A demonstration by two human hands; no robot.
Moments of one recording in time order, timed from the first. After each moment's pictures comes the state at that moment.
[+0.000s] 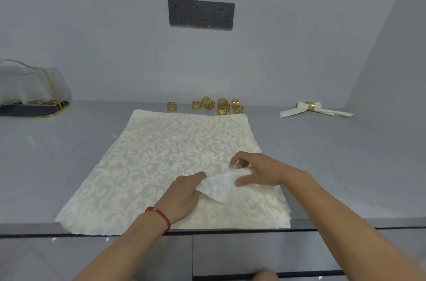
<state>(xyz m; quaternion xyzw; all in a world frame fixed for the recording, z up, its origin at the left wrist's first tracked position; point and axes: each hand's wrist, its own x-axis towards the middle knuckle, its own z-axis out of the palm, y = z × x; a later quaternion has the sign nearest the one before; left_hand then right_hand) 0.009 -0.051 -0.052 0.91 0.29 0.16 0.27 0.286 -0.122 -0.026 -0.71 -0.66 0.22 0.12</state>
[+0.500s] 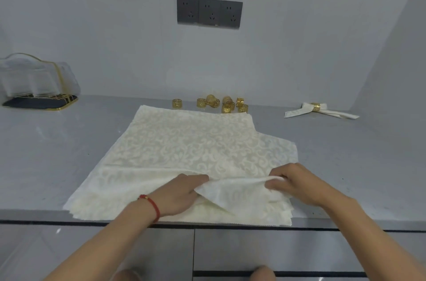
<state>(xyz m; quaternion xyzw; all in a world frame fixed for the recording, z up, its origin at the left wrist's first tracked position) -0.008 -0.048 -0.037 0.91 0.24 0.06 0.33 0.296 -0.201 -0.020 -0.72 -0.63 0.18 0.20</state>
